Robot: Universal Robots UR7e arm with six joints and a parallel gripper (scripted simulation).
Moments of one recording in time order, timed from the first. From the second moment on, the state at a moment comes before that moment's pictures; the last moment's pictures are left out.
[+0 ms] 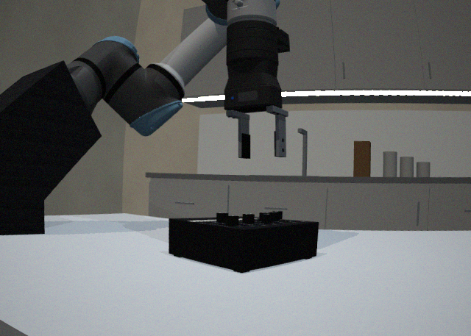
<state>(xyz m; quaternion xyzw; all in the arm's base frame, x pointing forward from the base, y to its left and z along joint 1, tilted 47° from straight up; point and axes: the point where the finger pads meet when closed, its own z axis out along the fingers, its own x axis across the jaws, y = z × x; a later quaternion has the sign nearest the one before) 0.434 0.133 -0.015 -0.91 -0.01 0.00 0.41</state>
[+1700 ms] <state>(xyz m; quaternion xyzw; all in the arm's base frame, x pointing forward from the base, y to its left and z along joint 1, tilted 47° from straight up) 0.420 0.099 -0.004 -0.70 0.59 0.27 0.30</state>
